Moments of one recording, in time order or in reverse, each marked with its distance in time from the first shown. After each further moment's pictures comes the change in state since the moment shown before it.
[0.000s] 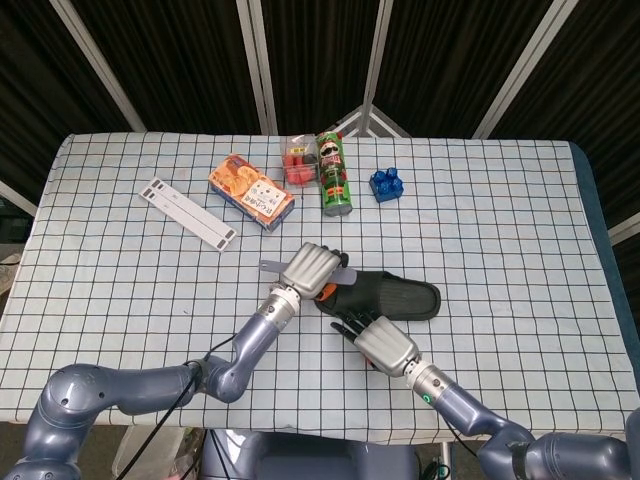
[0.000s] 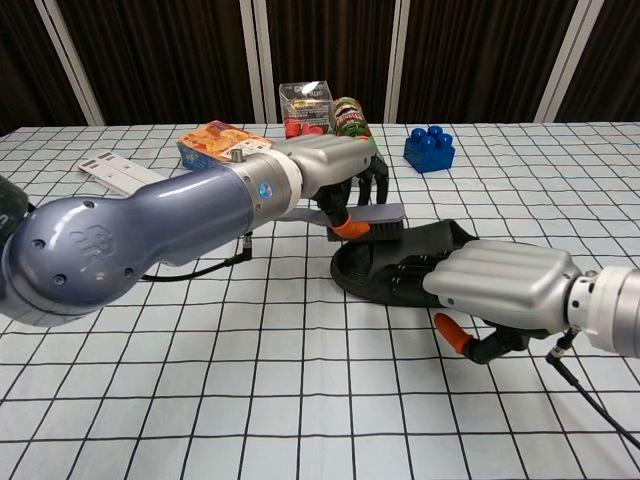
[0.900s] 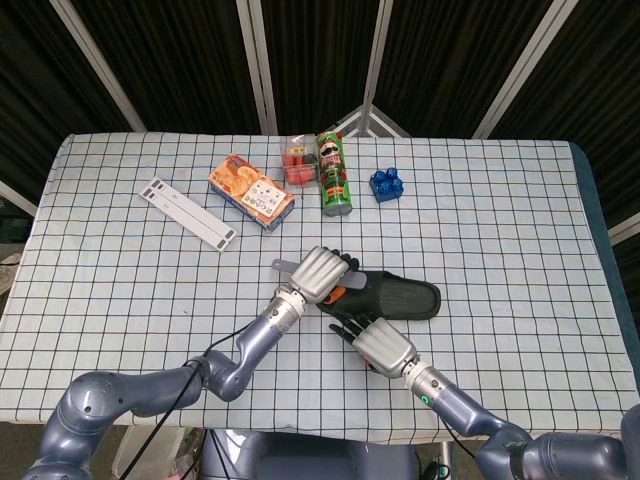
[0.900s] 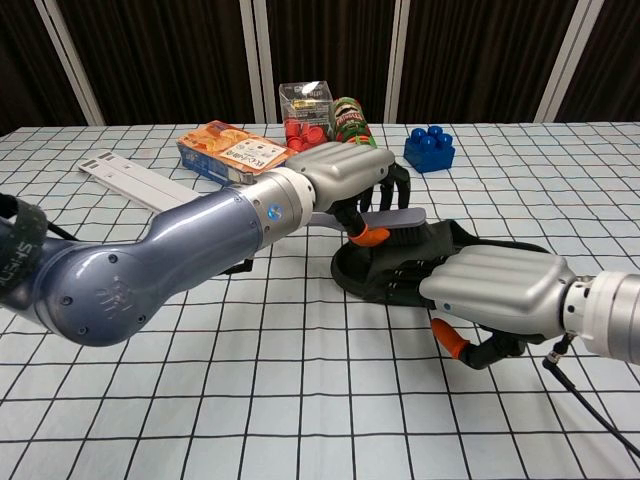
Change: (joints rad) left arm 0.005 -0.069 0.046 0.167 0.223 -0.013 -0.197; right arm 0.007 -0.009 -0.009 0.004 0.010 0.010 0.007
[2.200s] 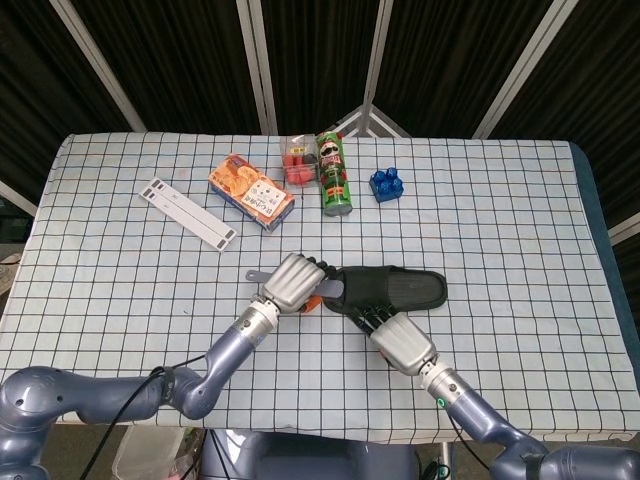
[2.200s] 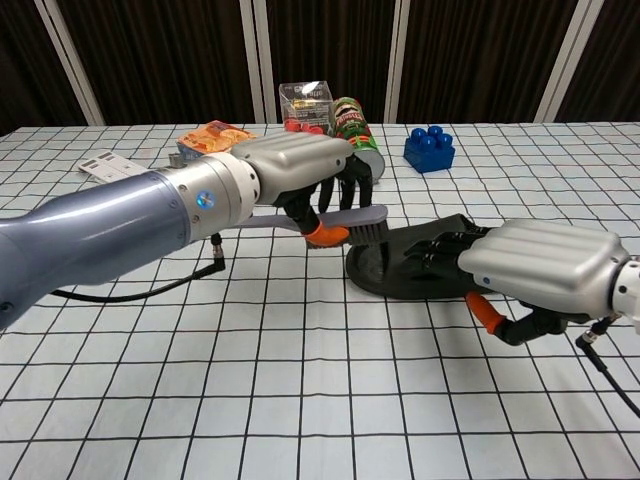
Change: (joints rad) left arm 0.110 0.220 0.046 -0.403 -0.107 0.097 0.182; right arm -0.056 0.069 -0.015 -0.077 0.023 0.116 -0.092
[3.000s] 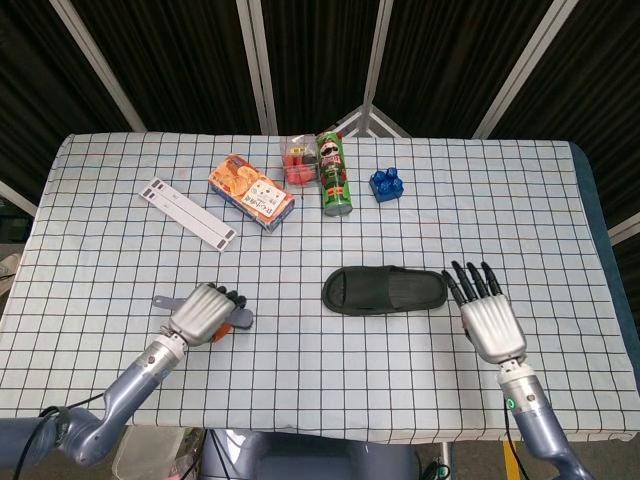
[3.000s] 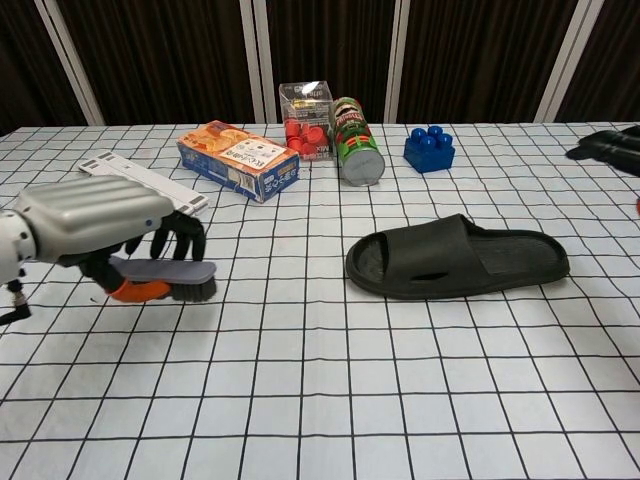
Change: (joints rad) left arm 0.285 0.322 0.316 -0.199 0.236 0.159 -0.052; right arm -0.242 0.103 -0.003 0.065 -0.048 0.424 0.034
